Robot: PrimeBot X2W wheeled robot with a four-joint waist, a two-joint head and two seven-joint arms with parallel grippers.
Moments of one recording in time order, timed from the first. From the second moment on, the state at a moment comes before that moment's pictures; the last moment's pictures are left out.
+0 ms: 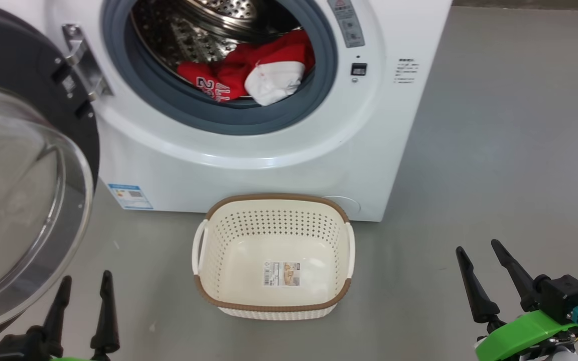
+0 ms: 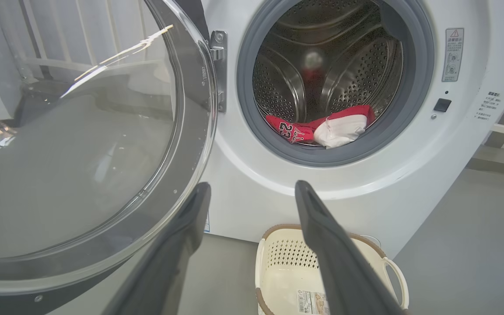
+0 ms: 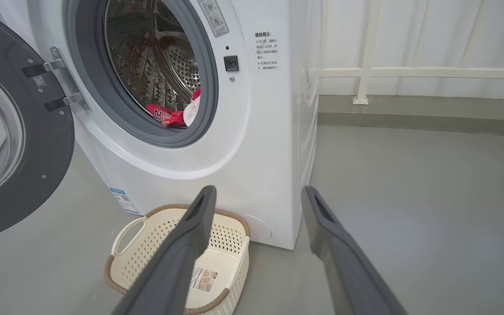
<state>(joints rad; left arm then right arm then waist) -0.05 0.07 0.15 0.26 -0.26 -0.13 -0.26 -0.04 -0.18 0.08 0.29 0.38 0.12 -0.25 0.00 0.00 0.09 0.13</state>
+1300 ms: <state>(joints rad) 0.00 0.08 0.03 0.20 -0.28 -0.13 -0.26 0.00 -0.16 0.02 0.27 0.38 0.12 -0.25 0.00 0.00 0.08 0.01</state>
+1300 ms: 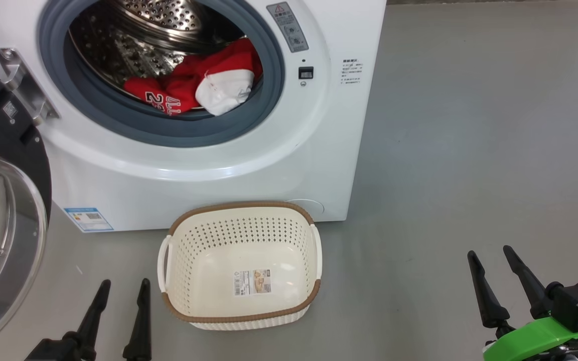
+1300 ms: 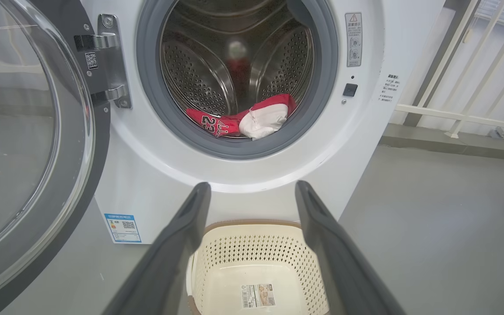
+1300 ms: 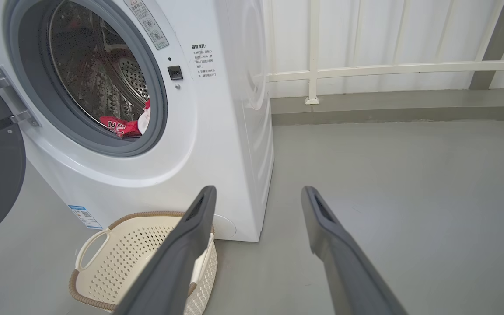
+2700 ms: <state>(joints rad) -0.03 0.10 0.01 0.20 -0.28 -0.13 -0.26 -0.01 -0.15 0.04 0.27 0.38 0.12 -0.25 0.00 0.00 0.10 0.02</state>
